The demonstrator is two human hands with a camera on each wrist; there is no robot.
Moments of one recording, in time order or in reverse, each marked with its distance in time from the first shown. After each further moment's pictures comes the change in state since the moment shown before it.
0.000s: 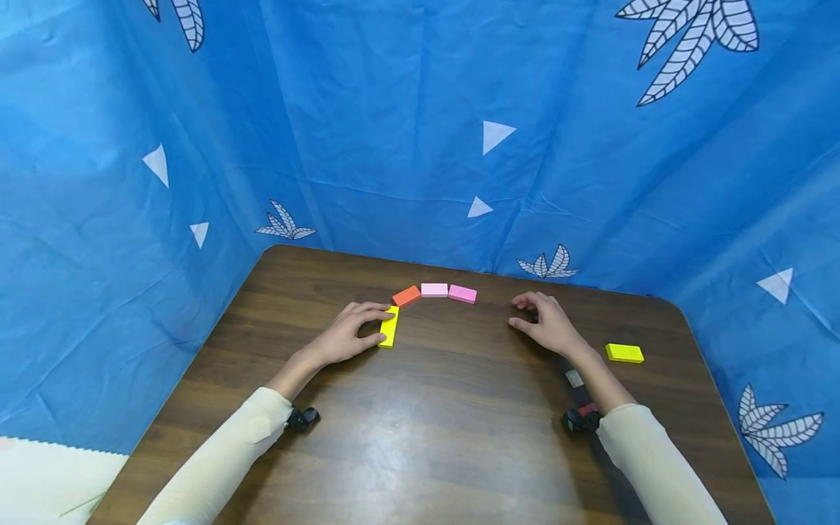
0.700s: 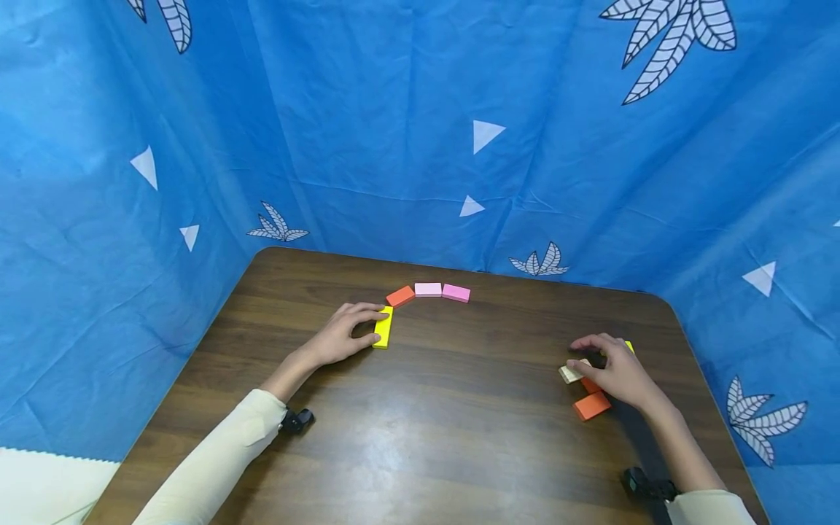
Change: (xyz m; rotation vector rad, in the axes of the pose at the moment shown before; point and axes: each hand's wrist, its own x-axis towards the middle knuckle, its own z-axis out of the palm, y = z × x) left_hand 0.000 0.000 0.002 -0.009 -0.003 -0.012; right_hand -0.124 0.037 -0.059 -0.101 0.025 0.105
